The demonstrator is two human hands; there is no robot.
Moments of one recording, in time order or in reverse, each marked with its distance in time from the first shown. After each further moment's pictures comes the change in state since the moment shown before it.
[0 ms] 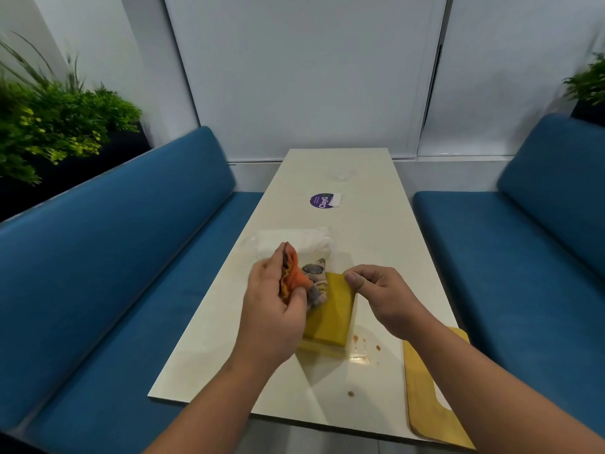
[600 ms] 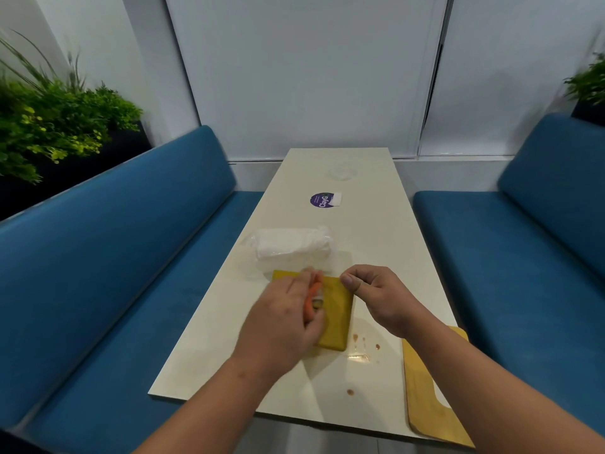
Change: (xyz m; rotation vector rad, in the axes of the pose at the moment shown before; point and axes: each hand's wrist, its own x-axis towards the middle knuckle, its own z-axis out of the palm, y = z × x) left_hand -0.006 -0.016 0.005 0.425 -0.114 0.359; right_hand -0.002 -0.003 0.000 -0.106 -0.054 -0.053
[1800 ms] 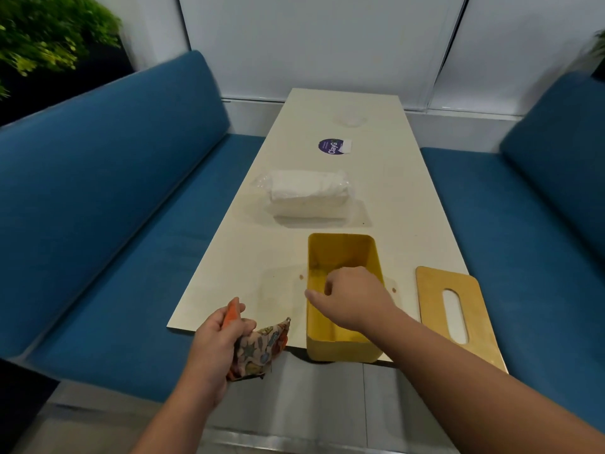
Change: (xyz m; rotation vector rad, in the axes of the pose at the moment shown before) left_hand -0.136 -0.104 0.004 -1.151 -0.035 -1.229; right_hand -0.029 0.002 0.121 -1.019 -0.103 0.214
